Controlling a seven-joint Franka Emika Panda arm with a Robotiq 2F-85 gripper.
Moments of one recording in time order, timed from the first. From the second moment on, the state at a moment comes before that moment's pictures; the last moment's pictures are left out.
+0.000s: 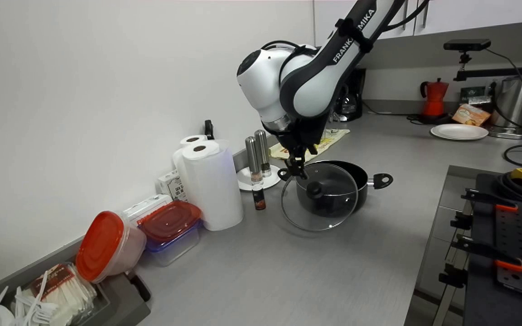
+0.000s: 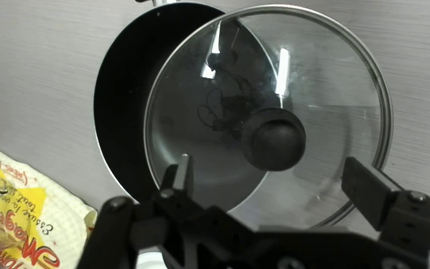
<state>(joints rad) 0.20 0.51 0.07 -1.86 -0.54 2.05 0.44</state>
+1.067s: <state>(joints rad) 0.29 0.64 -0.01 -1.79 -0.55 2.01 0.44</state>
